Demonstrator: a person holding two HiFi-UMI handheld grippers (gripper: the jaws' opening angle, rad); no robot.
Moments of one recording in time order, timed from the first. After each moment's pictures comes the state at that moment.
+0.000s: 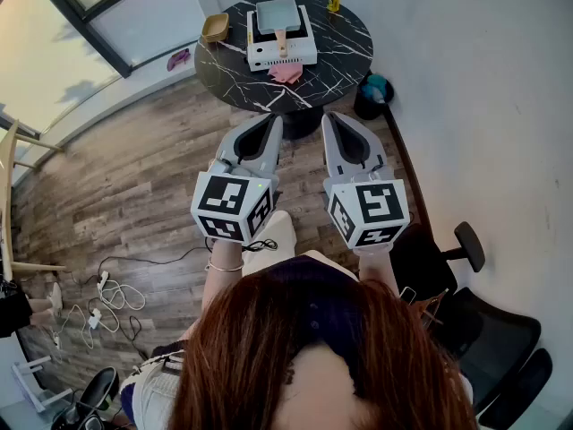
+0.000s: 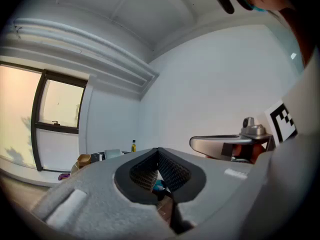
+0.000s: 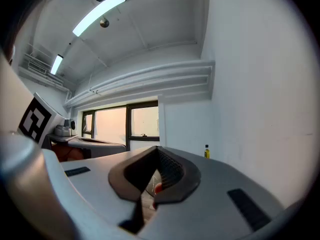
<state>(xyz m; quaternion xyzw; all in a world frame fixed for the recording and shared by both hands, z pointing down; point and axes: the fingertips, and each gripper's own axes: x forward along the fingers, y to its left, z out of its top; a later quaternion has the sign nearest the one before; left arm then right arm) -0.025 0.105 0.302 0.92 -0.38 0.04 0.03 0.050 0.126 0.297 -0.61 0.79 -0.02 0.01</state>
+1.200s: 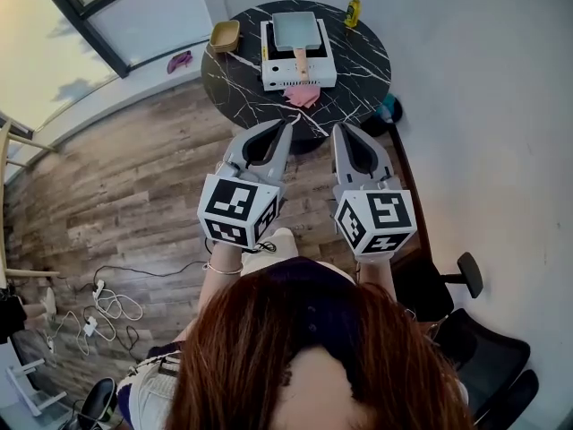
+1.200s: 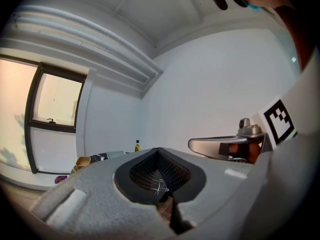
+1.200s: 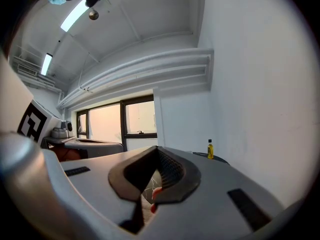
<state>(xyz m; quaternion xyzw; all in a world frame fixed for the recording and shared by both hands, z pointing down) -0.054 -0.006 0.309 0.93 -0.36 0.04 0.04 0.025 0.013 0.310 -0.62 0.78 -0.06 0.00</state>
